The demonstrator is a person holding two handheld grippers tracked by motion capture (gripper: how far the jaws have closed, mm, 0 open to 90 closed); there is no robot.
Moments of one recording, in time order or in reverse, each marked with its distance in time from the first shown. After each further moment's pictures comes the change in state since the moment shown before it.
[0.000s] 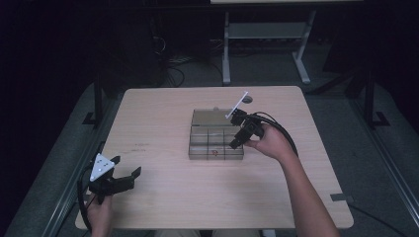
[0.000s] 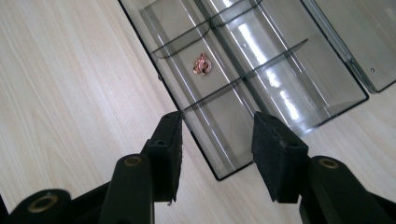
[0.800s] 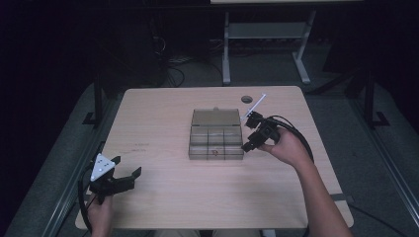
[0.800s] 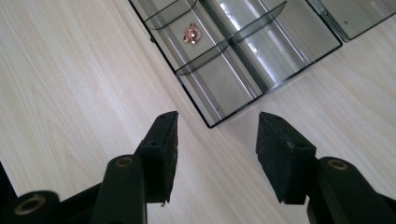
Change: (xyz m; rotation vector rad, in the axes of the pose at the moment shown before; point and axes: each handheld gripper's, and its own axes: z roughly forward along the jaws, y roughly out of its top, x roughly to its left) left arm -0.001 0.000 0.001 0.001 -0.004 -0.001; right arm -0.003 -0.037 -0.022 -0.029 -0.024 0.041
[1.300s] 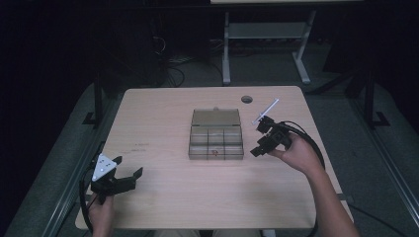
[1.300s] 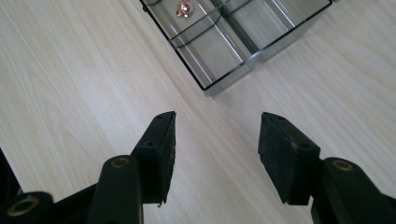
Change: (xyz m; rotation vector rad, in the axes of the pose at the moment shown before) left arm -0.002 0.000 0.001 0.005 -0.009 0.009; right arm -0.003 -0.031 -0.009 -0.014 -0.006 0.038
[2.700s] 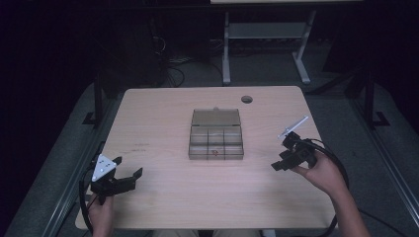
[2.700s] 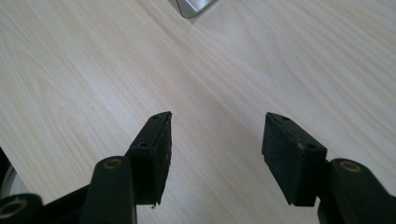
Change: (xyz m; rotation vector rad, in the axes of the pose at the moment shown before) left arm 0.000 -0.001 0.000 0.002 -0.001 -0.004; right arm -0.009 -0.078 -0.007 -0.025 -0.024 0.105
